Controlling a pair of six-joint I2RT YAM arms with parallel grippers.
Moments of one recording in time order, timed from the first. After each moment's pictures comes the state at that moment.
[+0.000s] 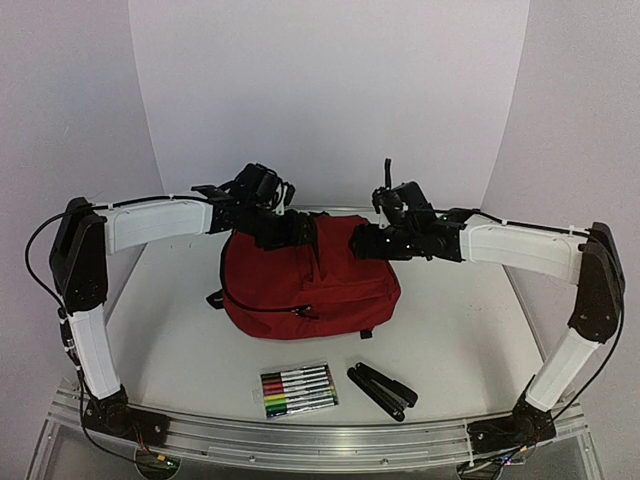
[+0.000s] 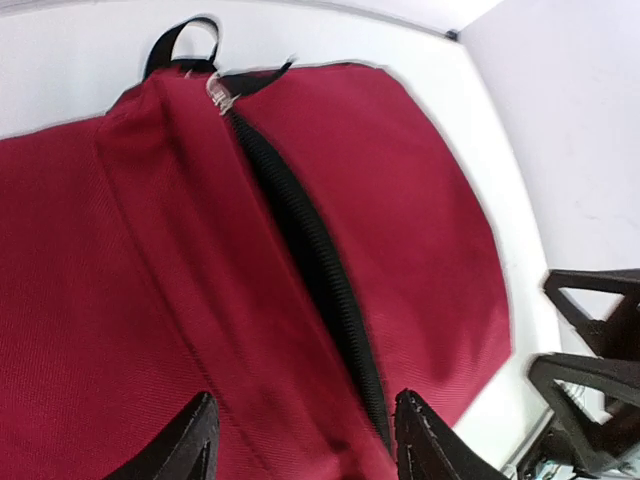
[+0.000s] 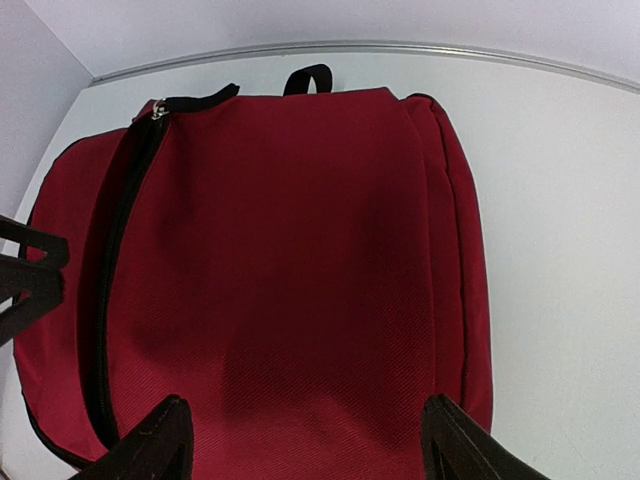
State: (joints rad) left arm -0.72 1.87 1.55 -0.38 0.17 -0.59; right arm 0.75 1.69 1.31 -0.33 0.22 0.50
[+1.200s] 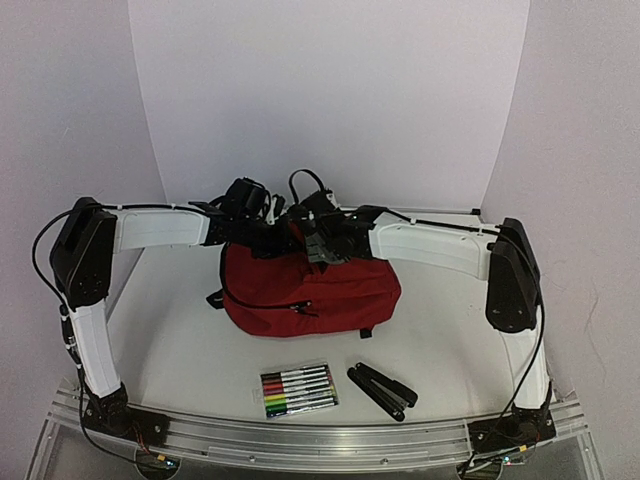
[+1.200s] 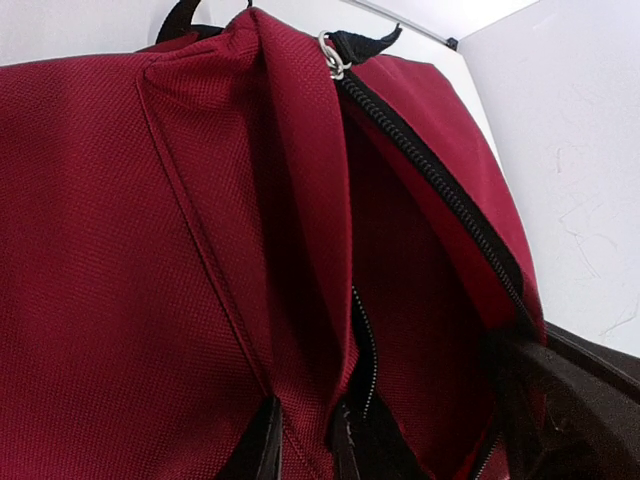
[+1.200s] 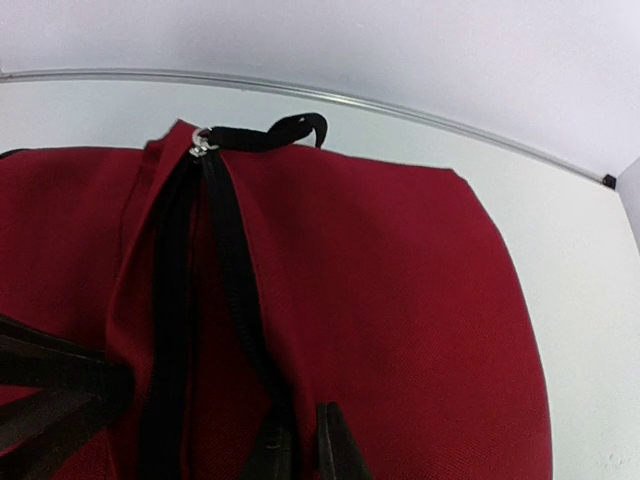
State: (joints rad) left arm -0.64 1.90 1.40 -0.19 0.30 -0.65; right arm 0.95 2.16 1.89 -0.59 0.71 0.49
